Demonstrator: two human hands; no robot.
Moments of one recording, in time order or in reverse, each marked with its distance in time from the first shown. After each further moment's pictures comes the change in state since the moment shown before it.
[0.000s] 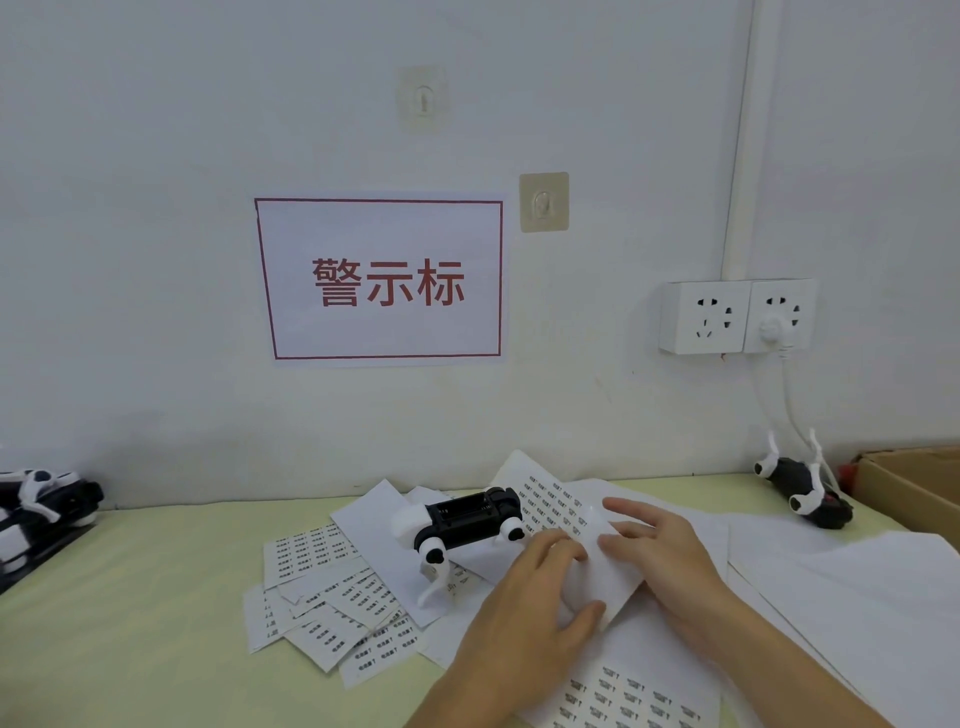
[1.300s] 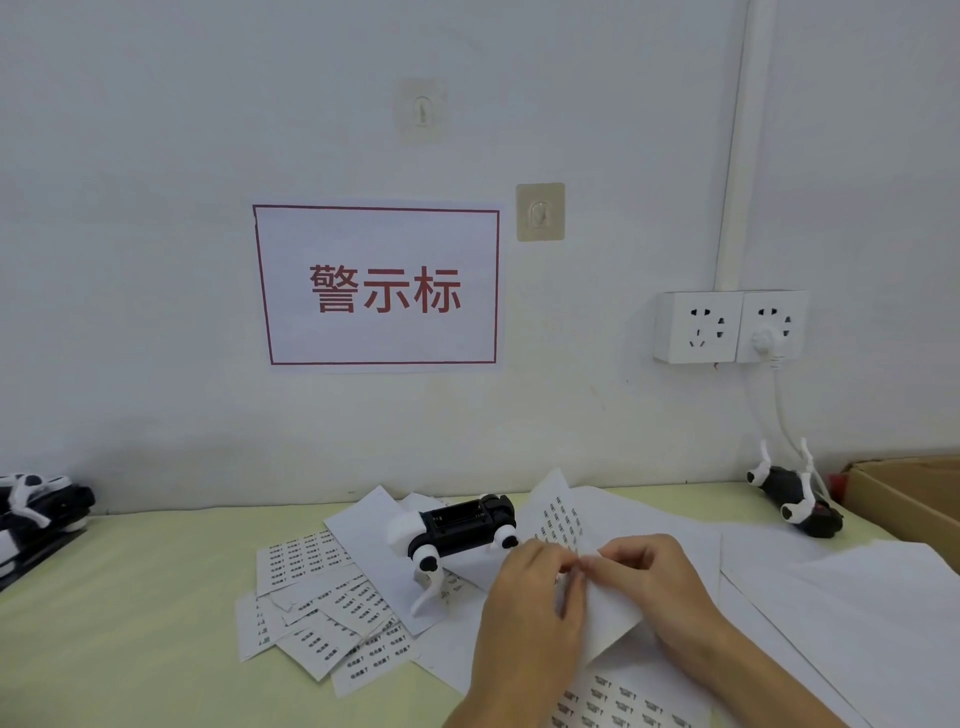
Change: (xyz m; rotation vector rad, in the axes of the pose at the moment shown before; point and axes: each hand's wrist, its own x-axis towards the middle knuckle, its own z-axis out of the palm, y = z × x) left_hand 0.000 0.020 0.010 -0.081 0.393 -0.025; right_hand -0.018 0.003 0.000 -0.028 -0.207 -0.246
